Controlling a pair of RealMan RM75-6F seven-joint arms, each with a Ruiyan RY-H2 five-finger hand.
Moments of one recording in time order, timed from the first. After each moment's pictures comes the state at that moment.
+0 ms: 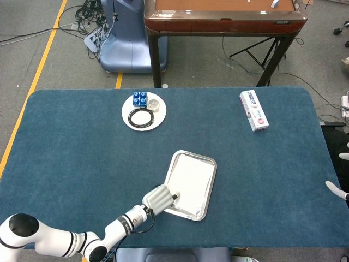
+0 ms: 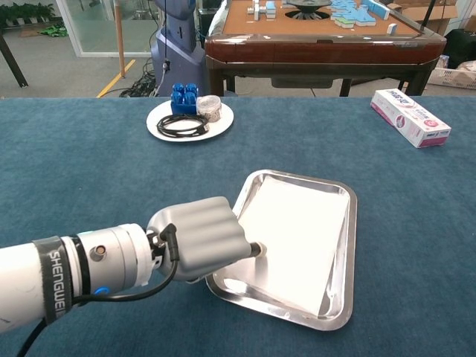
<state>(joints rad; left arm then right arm) -0.94 -1.75 0.04 -1.58 1.11 0.90 1.15 -0.01 -0.92 0.14 -1.59 -1.52 1.66 0.36</state>
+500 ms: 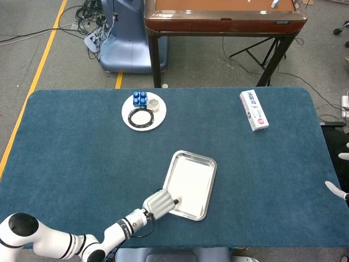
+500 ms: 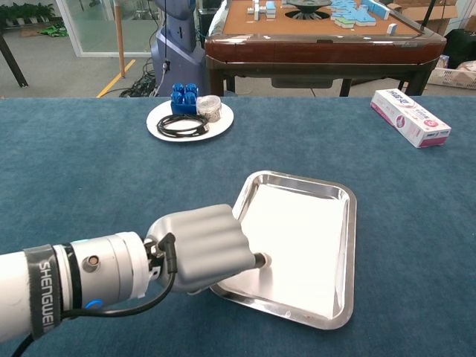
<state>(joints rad) -0.95 -1.74 0.07 -1.62 1.14 0.92 1.14 -0.01 -0.92 0.14 -1.59 -1.52 1.66 0.36</state>
